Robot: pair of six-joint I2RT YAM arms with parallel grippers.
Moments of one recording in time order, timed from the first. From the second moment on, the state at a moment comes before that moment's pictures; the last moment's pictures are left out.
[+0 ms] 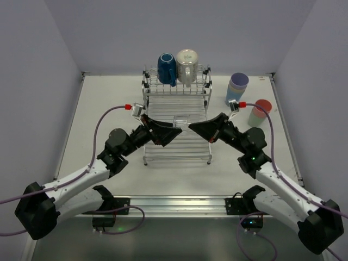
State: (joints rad) left arm -0.72 1.02 0.53 0.70 0.26 -0.86; right arm 0.54 0.92 0.52 0.72 -0.52 1.04
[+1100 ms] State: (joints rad) left arm -0.73 0.63 0.72 -0.31 -0.15 -0.36; right arm 0.31 1.61 1.24 -0.68 0.20 0.32
